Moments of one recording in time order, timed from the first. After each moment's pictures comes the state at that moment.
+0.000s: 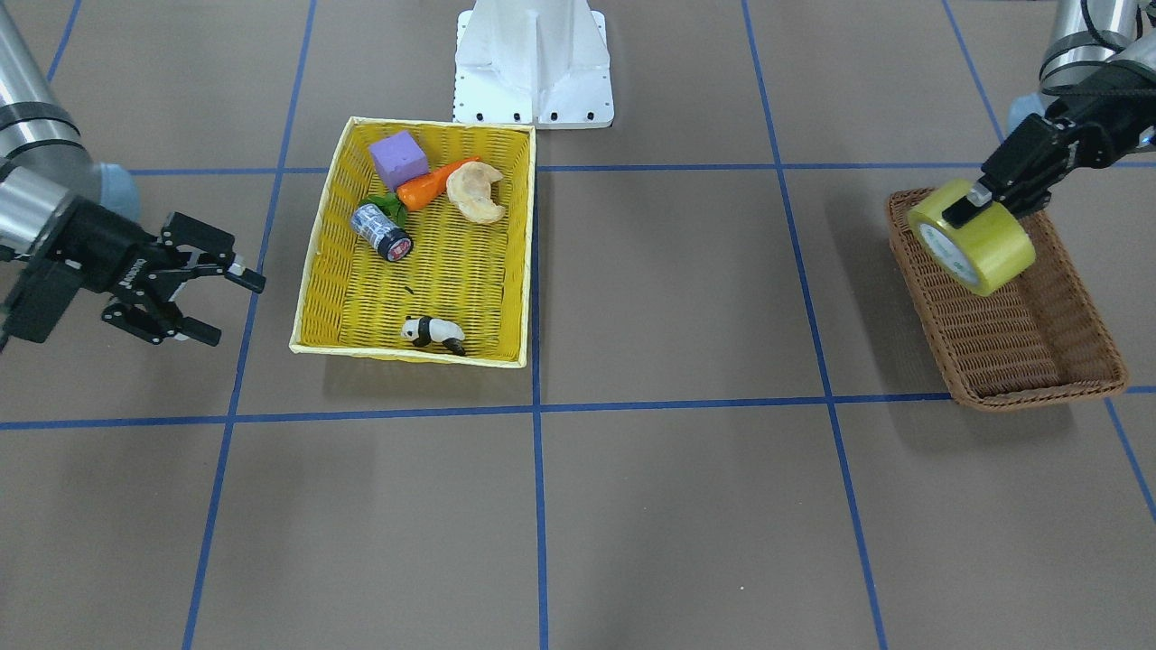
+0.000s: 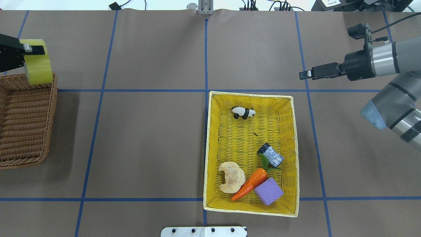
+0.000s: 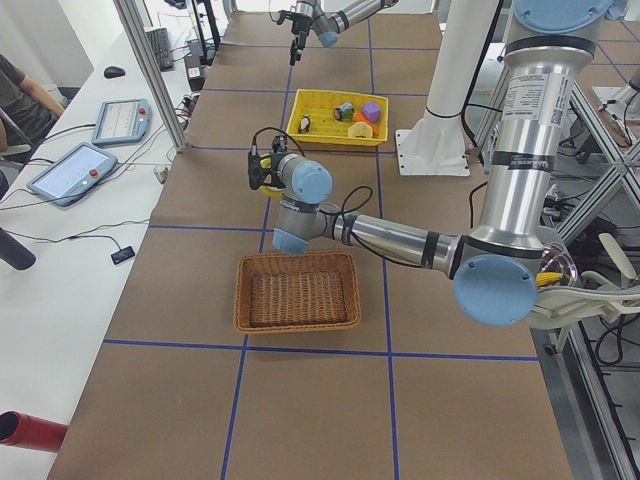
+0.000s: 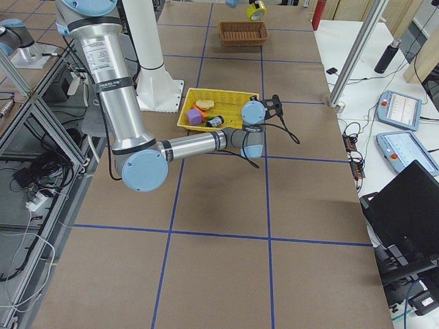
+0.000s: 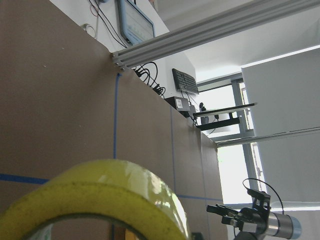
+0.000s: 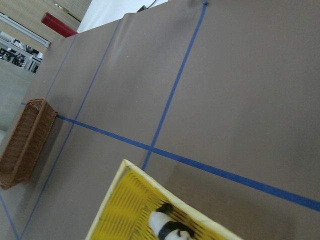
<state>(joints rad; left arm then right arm) -1.20 -1.65 -1.63 -3.17 -2.31 -1.75 1.06 -1.31 1.45 -0.21 2.43 1.15</state>
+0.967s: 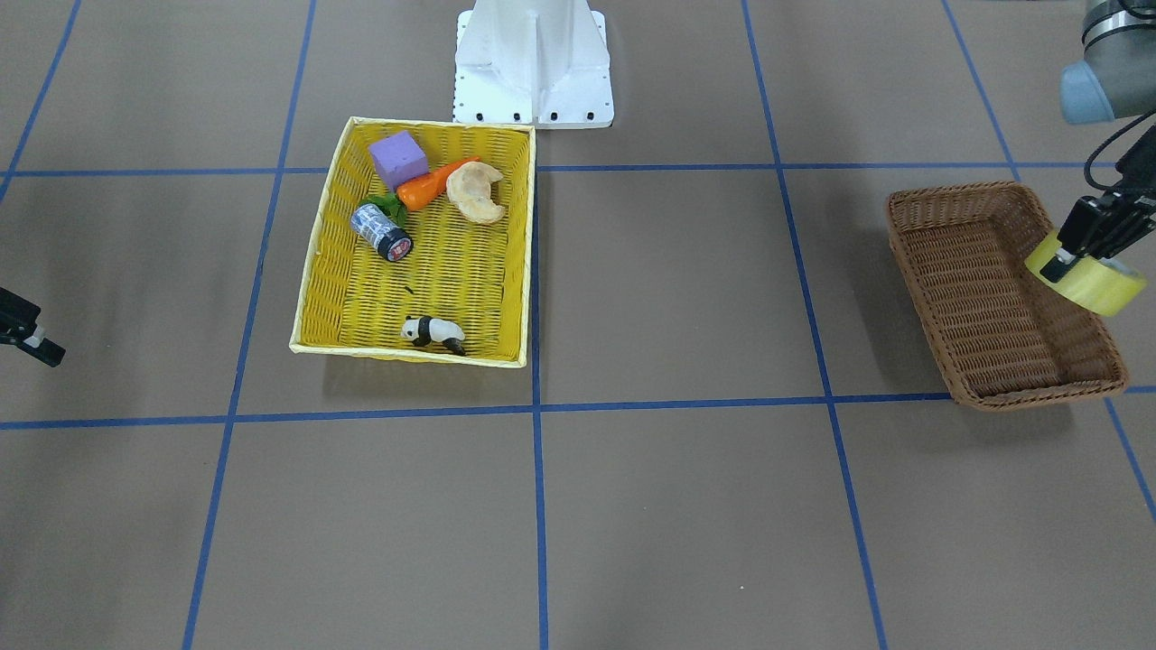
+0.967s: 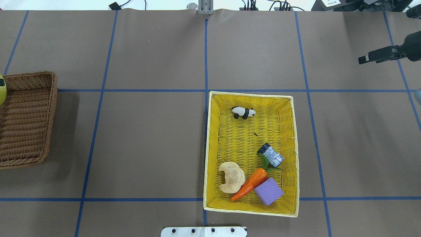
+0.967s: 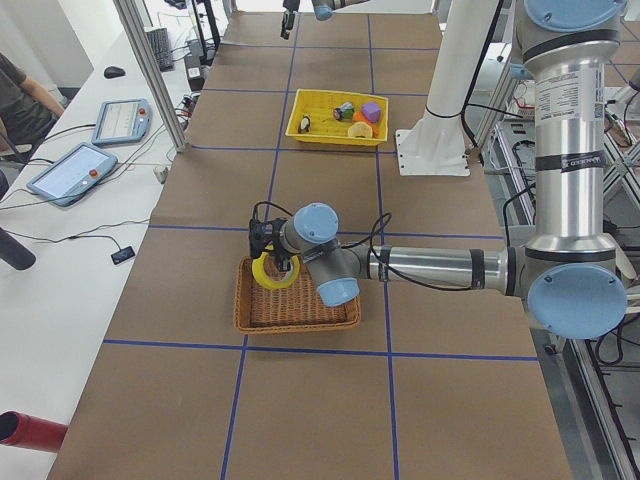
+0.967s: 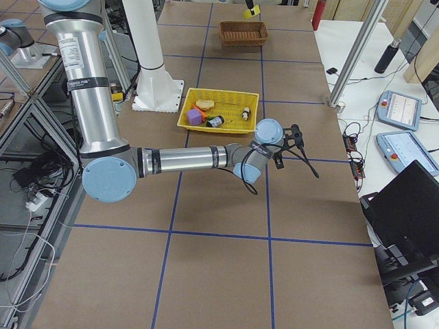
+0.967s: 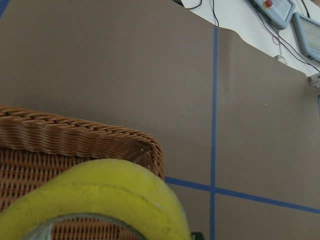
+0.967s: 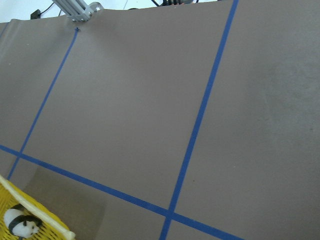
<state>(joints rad) -1.25 -1.47 -1.64 -2.64 -2.28 -1.12 1.26 -1.39 1.45 -0.68 2.43 0.67</state>
